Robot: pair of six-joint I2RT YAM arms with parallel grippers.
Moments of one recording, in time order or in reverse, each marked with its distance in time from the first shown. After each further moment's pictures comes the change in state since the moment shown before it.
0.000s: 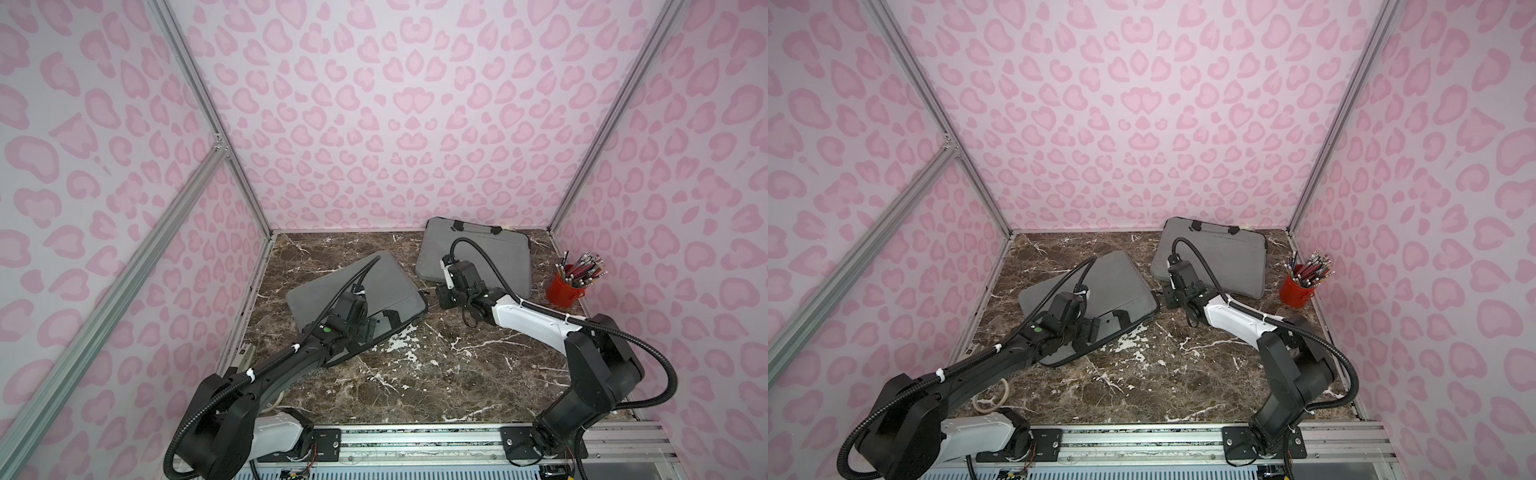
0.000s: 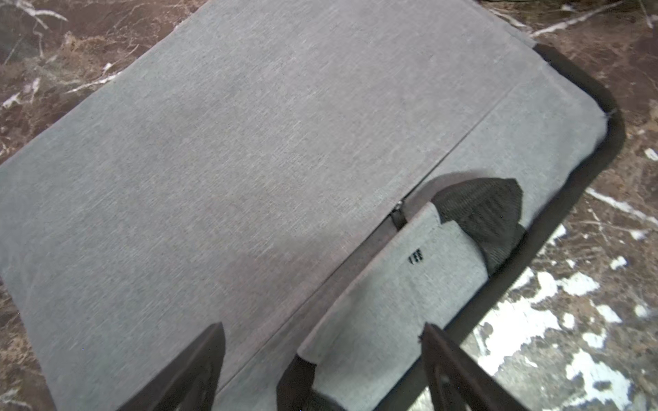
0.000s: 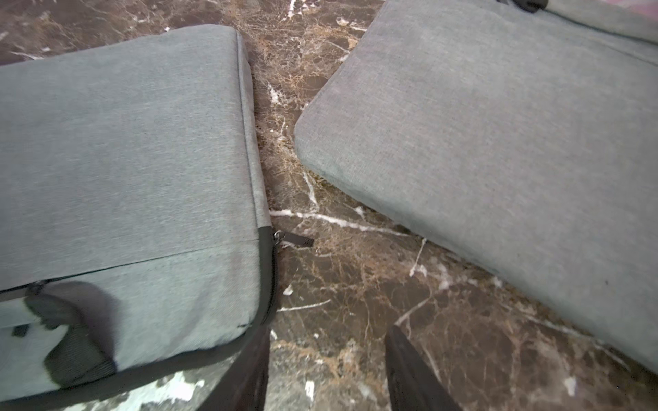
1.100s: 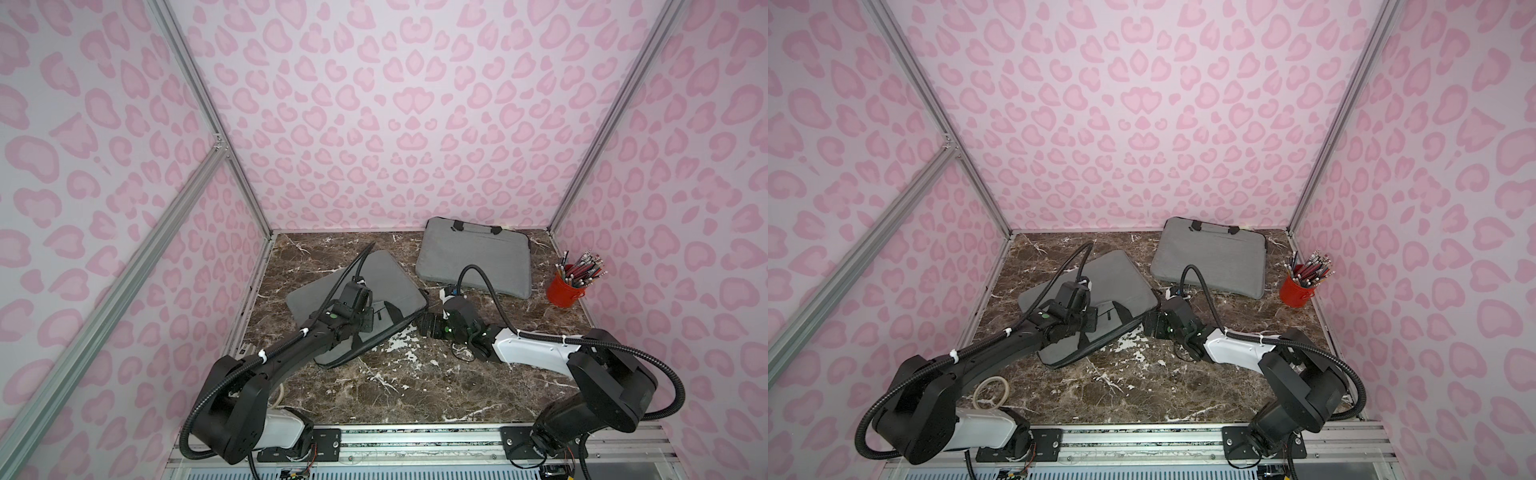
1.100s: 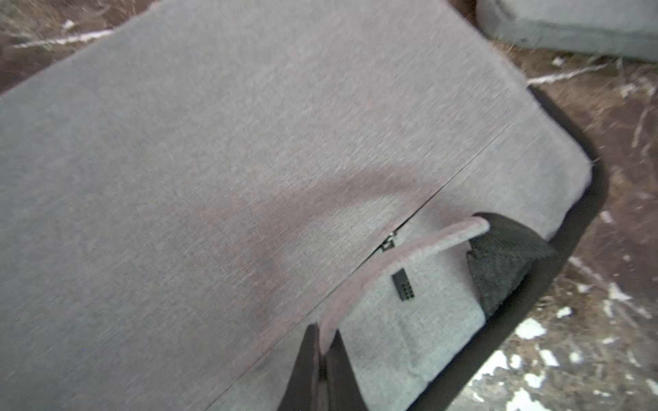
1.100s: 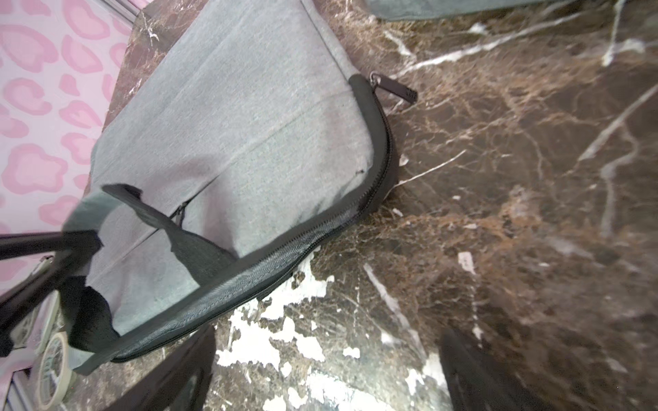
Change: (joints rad) left arm 0.005 0.075 0.129 -0.051 0.047 -0.140; right arm 0.156 -0.066 -0.312 0.308 -0.133 0.513
